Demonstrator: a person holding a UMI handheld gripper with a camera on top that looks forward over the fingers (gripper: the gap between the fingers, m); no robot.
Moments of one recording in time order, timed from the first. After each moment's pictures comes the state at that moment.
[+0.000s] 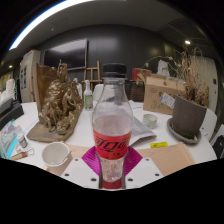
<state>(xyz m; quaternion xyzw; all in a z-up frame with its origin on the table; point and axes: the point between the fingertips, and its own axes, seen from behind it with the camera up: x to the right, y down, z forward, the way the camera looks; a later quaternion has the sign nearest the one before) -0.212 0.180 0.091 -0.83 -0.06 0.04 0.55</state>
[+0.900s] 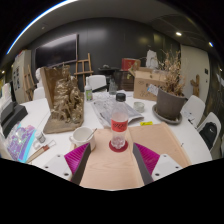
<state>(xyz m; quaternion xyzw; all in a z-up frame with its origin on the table) -0.229 0.013 0.153 -0.88 0.00 0.01 0.48</state>
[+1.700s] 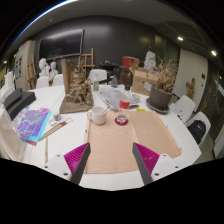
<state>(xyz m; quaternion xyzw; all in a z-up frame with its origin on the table) -0.281 -0.190 0.193 -0.89 -0.02 -0.03 0.45</state>
